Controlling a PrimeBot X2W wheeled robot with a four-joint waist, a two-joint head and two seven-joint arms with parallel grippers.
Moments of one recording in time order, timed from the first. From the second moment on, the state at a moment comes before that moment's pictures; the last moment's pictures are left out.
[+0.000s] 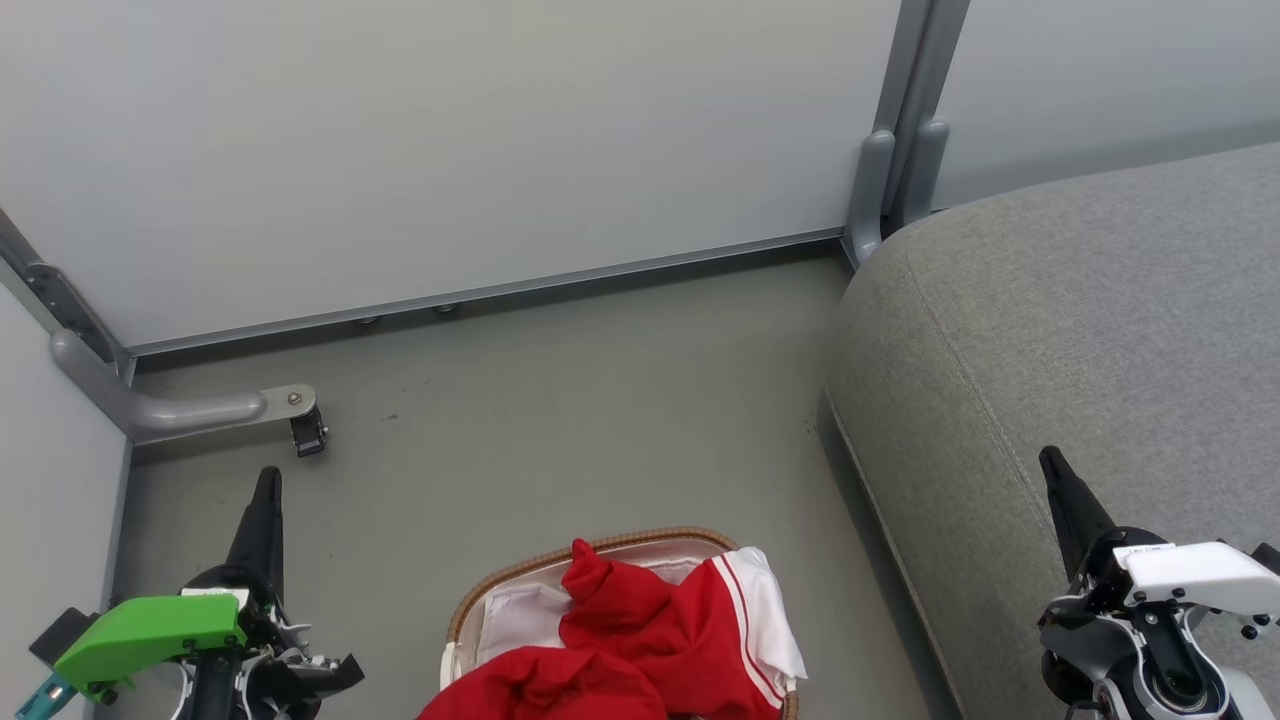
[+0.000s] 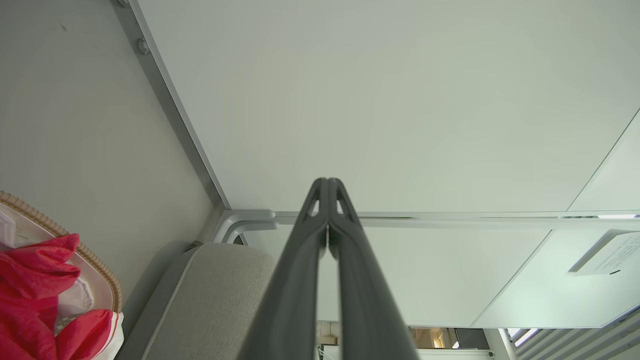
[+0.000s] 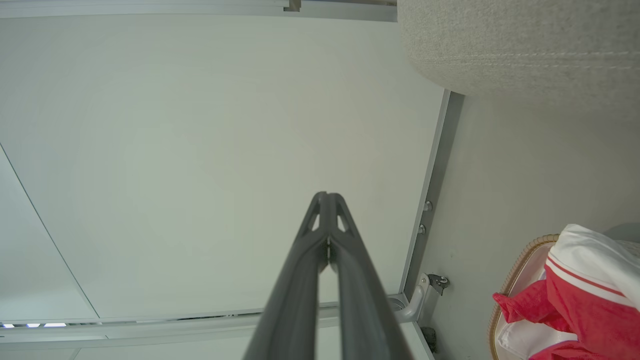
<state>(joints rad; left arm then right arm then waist) -0.10 0.06 0.10 0.24 -1.62 -0.13 0.10 -0.11 -0.07 -0.09 0.24 1.63 0.13 0.09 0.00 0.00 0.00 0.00</state>
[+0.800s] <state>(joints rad) -0.10 0.05 0.10 0.25 -1.62 -0.13 0.11 -0.11 -0.06 -0.09 0.25 1.63 0.13 0.10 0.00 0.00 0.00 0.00</state>
